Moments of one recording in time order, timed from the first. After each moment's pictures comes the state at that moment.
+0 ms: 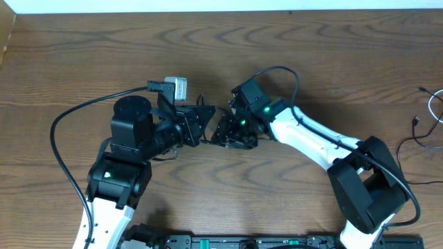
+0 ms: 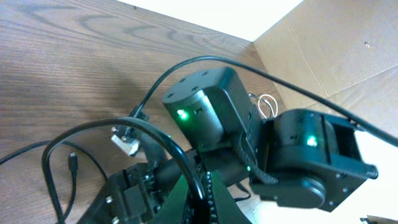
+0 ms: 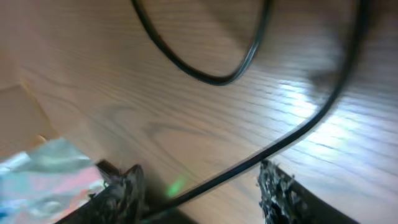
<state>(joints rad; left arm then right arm) -0.26 0.96 0.89 -0.39 0.58 -0.49 0.65 1.89 1.23 -0.51 -0.57 0.86</state>
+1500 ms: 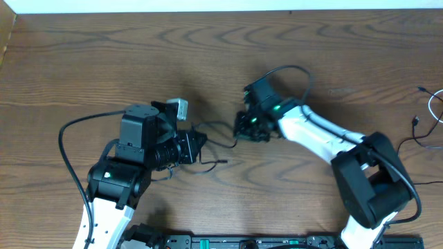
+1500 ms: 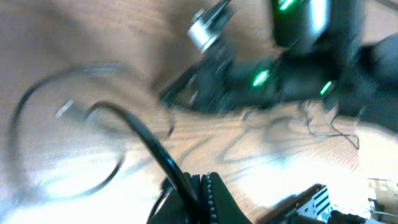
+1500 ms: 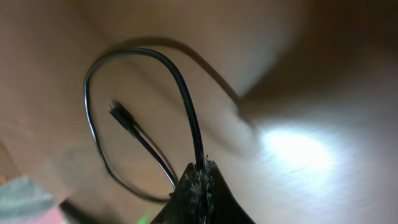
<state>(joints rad) -0.26 0.96 0.89 -0.77 0.50 -0.43 0.56 1.89 1.17 -0.47 -0.43 0.75</state>
